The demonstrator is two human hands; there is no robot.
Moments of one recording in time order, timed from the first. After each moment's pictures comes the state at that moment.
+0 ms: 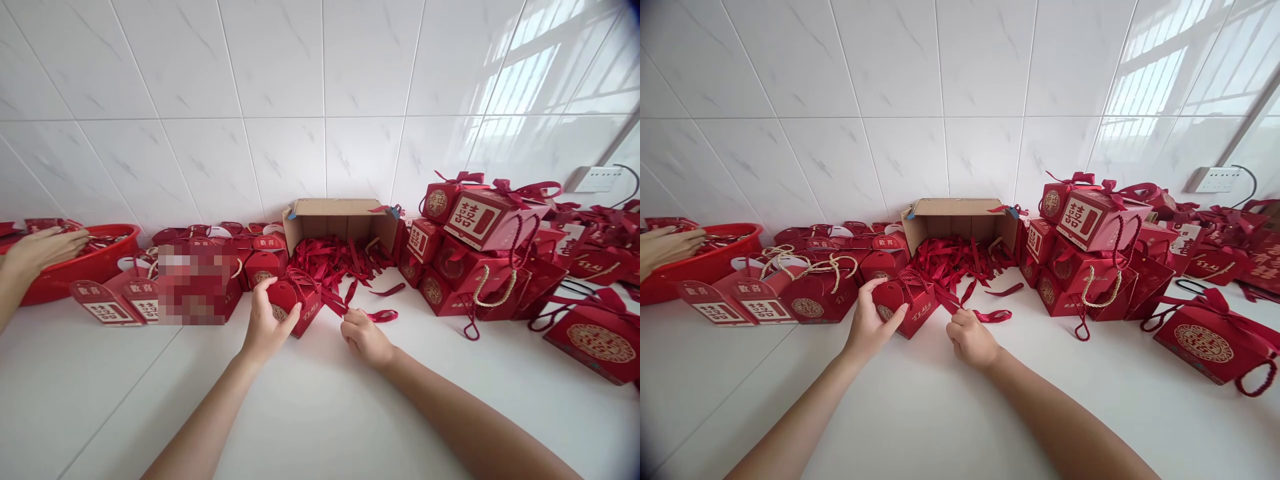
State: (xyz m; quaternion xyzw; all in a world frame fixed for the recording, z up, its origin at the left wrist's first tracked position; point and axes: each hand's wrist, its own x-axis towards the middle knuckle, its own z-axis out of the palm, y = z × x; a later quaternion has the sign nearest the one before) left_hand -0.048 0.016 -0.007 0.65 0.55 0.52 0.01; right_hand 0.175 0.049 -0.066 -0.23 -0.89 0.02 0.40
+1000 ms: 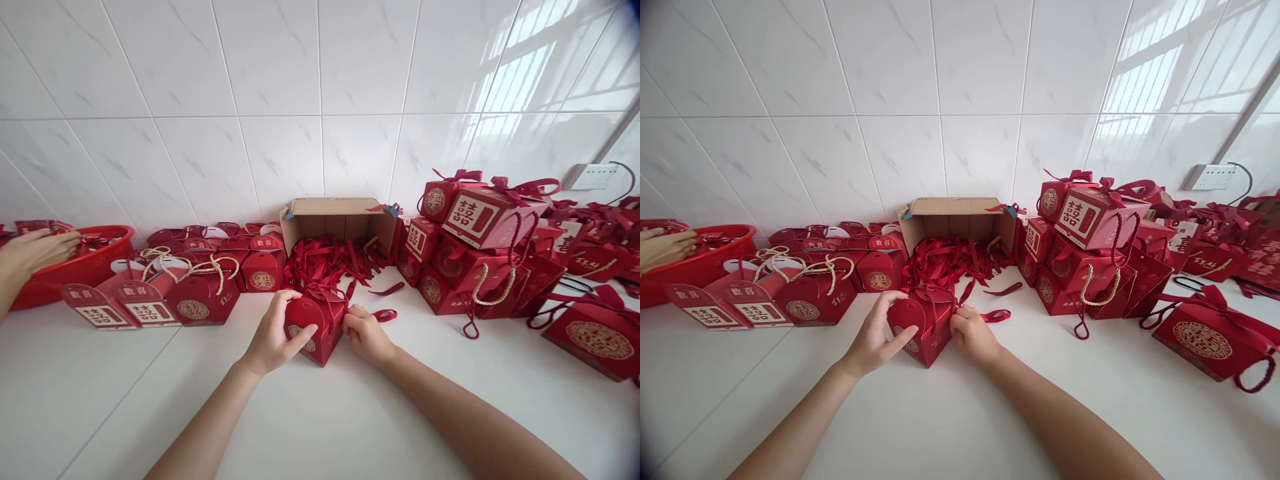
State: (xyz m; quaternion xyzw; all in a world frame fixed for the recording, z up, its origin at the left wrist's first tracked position) left_hand -0.040 0.001 0.000 0.77 0.48 0.41 0.10; right_hand 0.176 0.053 -0.065 -0.29 -0.84 0.15 0.44
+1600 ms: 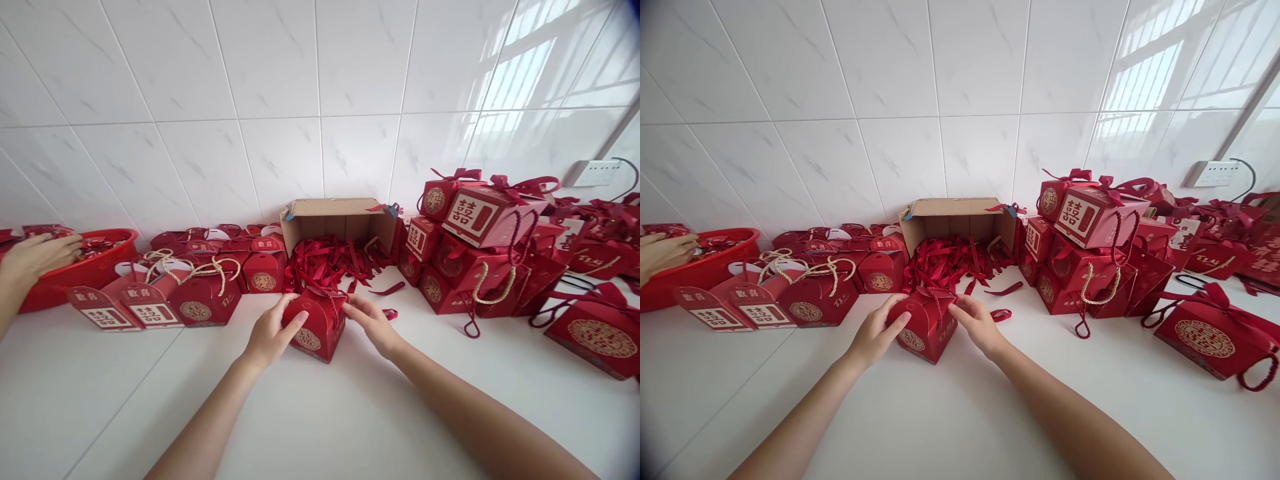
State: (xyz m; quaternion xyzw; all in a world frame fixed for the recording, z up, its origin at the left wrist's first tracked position) left_hand -0.047 0.007 0.000 0.71 0.60 0.33 0.15; right_hand 0.180 0.043 -0.033 -0.33 -0.66 0.49 0.47
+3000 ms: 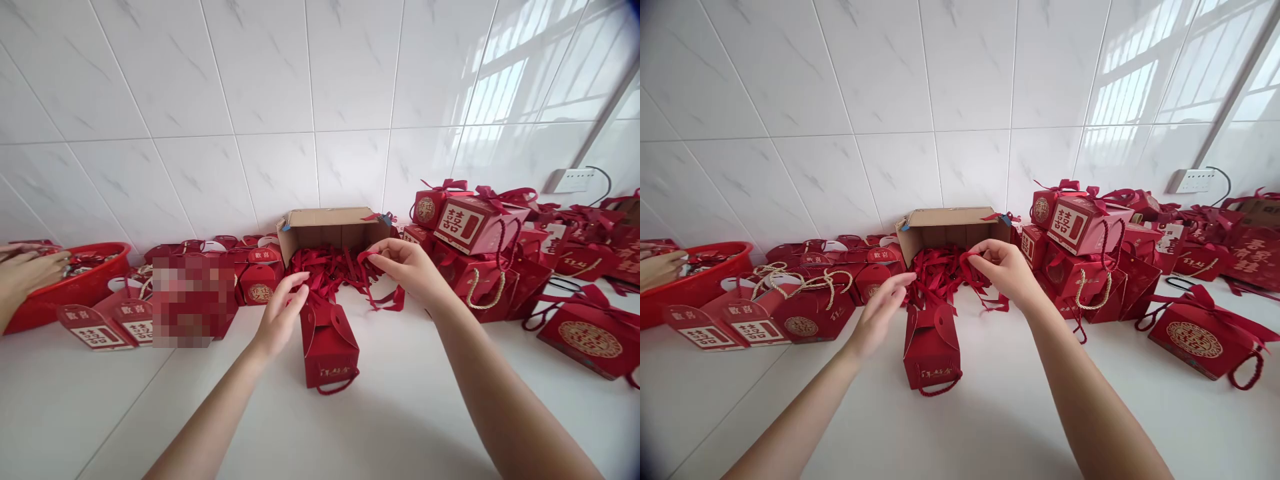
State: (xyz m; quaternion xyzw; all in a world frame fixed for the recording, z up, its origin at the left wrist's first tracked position) left_hand -0.012 0.012 0.054 0.66 0.49 0.50 0.28; right_hand 0.225 0.045 0.104 -0.41 -0.66 0.36 0.52
